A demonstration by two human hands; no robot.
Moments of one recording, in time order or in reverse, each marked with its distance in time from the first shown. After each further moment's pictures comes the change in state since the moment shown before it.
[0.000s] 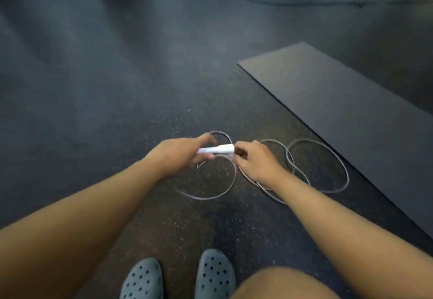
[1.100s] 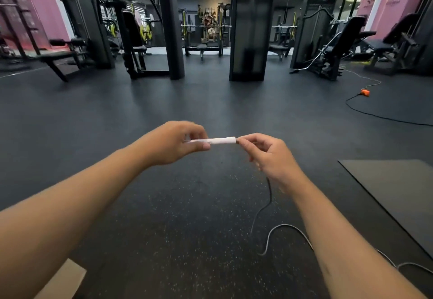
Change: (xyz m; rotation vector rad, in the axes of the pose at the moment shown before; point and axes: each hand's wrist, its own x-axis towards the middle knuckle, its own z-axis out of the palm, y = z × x) left_hand -0.358 -0.107 -0.226 -0.052 0.527 -0.342; right_hand -0.038 -0.396 -0.020 0.690 -0.079 -0.529
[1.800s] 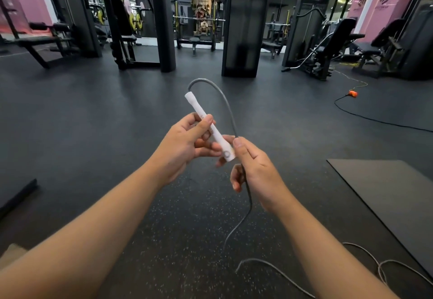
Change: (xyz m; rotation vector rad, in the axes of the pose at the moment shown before) left_hand 0.015 0.035 0.046 -1.397 0.225 -0.189; right_hand -0.019 -0.006 0.026 0.207 -0.133 0.076
